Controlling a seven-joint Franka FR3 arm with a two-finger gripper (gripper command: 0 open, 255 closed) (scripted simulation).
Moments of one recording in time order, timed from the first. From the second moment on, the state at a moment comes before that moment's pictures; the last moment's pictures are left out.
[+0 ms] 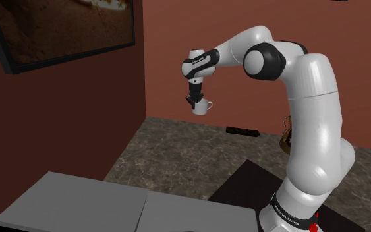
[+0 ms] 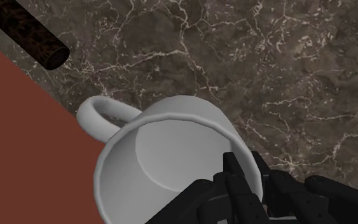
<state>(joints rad) -0.18 0.53 -0.13 -1.54 0.00 2.02 -0.16</state>
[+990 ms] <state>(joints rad) -0.18 0.48 -0.13 -1.42 -0.01 1.84 -0.17</state>
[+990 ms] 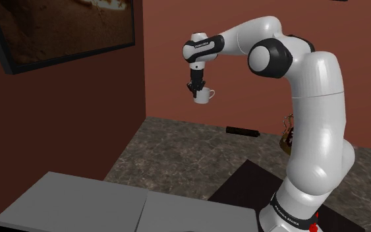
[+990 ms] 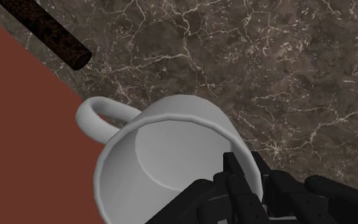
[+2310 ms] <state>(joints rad) -0.19 0.49 -0.14 -1.13 0.00 1.56 -0.18</state>
